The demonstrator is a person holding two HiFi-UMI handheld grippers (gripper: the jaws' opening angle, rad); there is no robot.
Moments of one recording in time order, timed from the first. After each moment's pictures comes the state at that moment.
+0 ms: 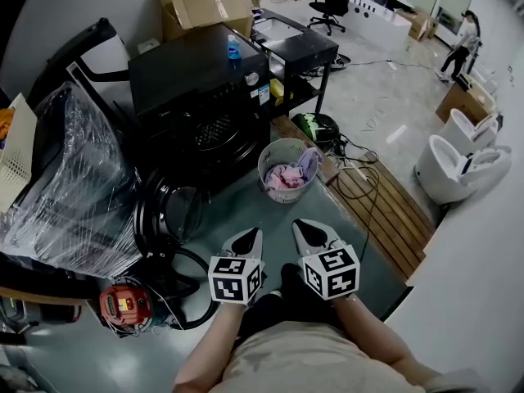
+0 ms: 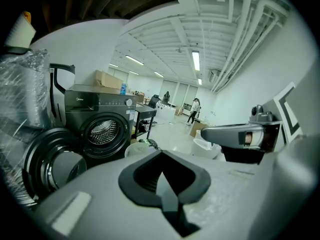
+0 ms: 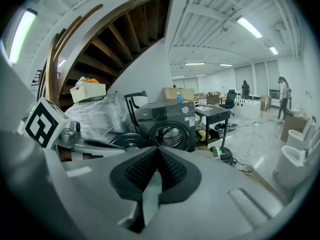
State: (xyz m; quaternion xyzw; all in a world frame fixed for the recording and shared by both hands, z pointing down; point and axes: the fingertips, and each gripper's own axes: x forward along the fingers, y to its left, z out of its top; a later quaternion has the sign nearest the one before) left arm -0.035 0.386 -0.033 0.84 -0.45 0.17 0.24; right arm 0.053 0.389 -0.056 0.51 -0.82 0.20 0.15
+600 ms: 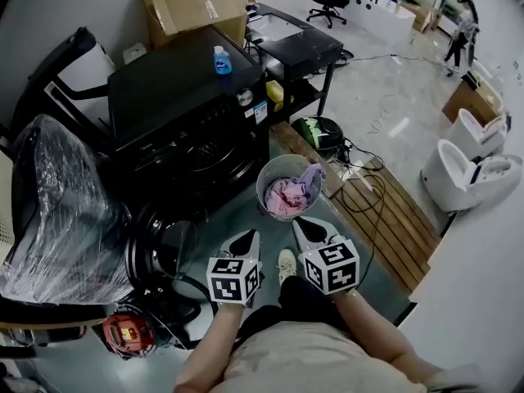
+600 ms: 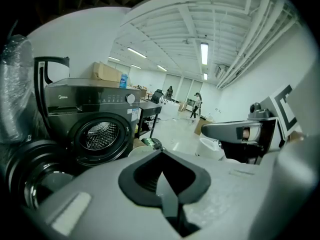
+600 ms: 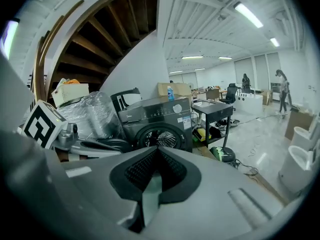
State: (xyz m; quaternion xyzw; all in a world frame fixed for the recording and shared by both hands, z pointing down) left arm -0.018 0.229 0.001 0.83 -0.45 0.20 0.26; right arm 0.078 0.225 -0.023 0.50 -0.82 0.24 0.16
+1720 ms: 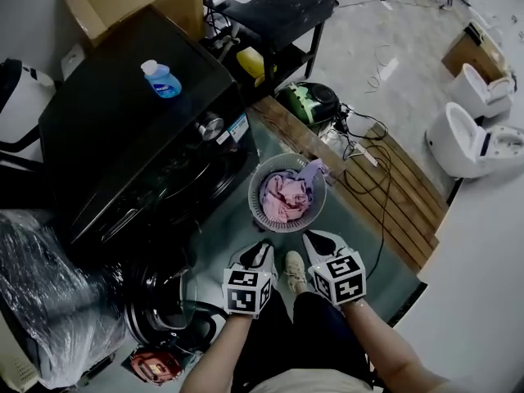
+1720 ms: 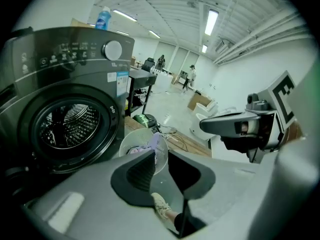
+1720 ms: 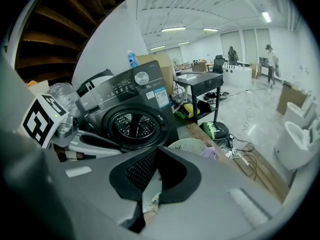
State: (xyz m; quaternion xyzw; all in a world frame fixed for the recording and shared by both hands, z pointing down) left arm 0.032 0.070 0.134 0.81 -0.34 0.34 0.34; right arm 0.129 0.070 0.115 0.51 -0.74 0.37 0.23
